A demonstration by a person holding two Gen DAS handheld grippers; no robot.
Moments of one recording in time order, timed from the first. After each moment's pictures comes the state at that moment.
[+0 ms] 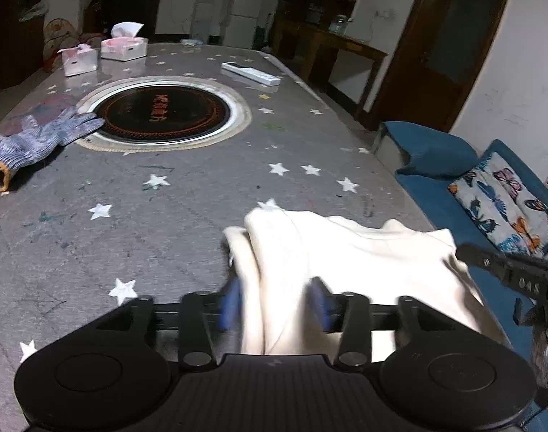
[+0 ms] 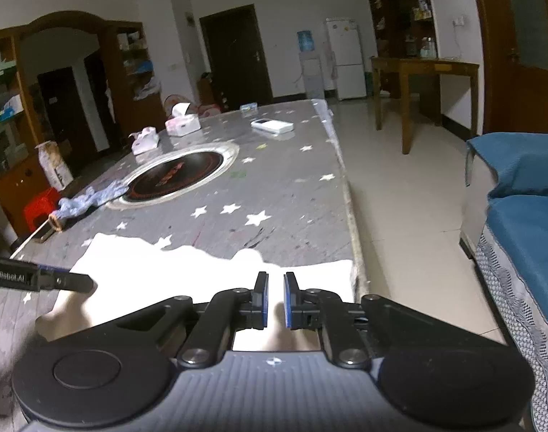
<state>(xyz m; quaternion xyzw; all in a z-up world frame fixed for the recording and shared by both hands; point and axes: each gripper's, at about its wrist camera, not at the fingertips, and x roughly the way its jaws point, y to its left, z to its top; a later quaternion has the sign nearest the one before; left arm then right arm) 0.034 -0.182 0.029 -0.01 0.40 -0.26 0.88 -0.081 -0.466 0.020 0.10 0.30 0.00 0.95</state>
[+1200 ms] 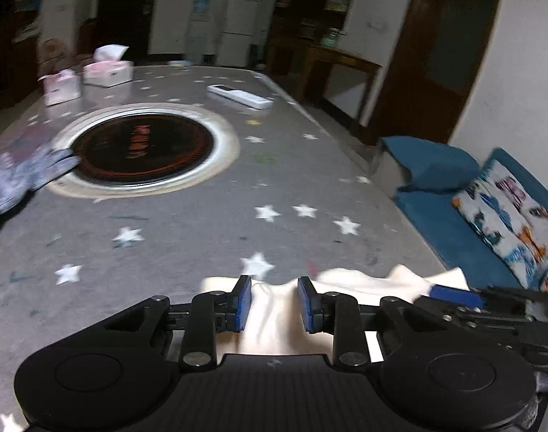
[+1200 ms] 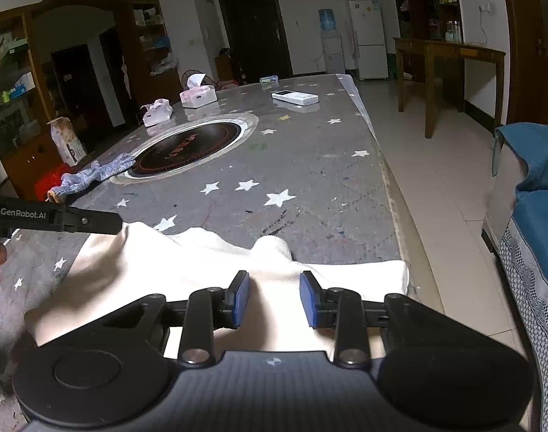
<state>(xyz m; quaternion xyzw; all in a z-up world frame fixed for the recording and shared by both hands) 0.067 -0.225 0.030 0.01 0.37 -0.28 0.89 -0.037 -0.457 -0.004 0.09 0.33 0.03 0.94</state>
